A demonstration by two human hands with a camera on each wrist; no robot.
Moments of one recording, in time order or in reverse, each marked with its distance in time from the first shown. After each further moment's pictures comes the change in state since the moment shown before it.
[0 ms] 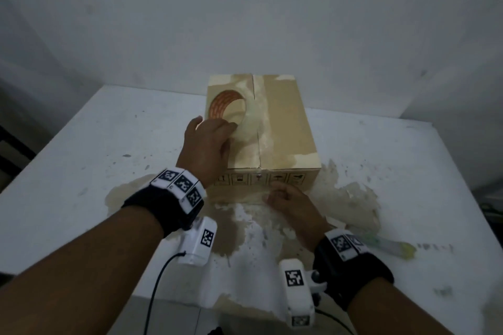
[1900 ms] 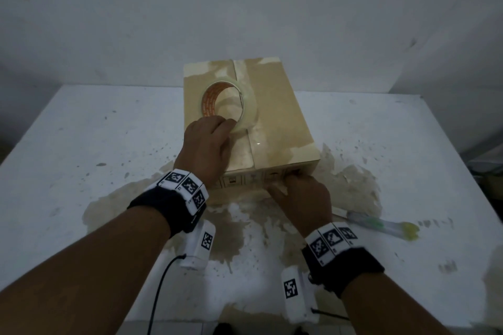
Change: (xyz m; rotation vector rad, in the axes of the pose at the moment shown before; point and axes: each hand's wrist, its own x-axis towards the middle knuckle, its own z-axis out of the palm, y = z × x) left_hand 0.016 -0.019 0.050 -0.113 0.028 0.177; right_hand 0.019 0.001 -0.003 -1.172 0.492 -0.448
